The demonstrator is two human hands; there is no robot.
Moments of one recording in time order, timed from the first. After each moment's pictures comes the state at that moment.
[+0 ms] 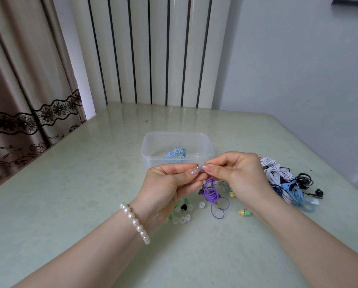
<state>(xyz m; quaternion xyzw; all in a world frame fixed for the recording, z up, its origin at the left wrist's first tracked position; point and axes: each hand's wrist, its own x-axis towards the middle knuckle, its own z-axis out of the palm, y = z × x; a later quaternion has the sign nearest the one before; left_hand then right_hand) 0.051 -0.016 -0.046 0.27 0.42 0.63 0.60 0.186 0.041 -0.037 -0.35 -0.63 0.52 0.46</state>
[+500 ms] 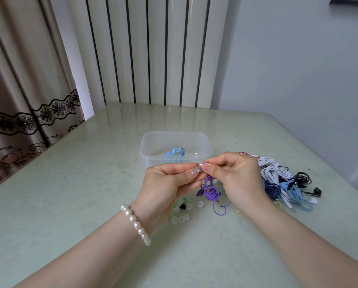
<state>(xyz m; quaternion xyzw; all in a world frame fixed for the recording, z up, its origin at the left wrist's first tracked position) 0.055 -0.019 -0.045 0.29 0.42 0.64 0.58 0.179 0.034 -0.042 -0.36 -0.62 0.47 0.51</state>
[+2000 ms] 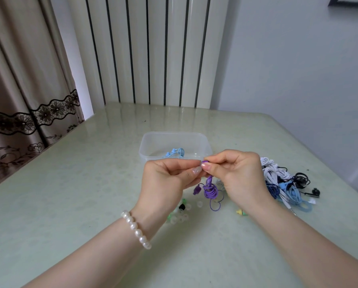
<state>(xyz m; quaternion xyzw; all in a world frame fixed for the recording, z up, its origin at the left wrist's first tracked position) 0.063 -0.027 -0.034 0.39 0.47 0.65 0.45 0.181 0.032 -0.034 -0.36 -0.65 0.44 0.51</state>
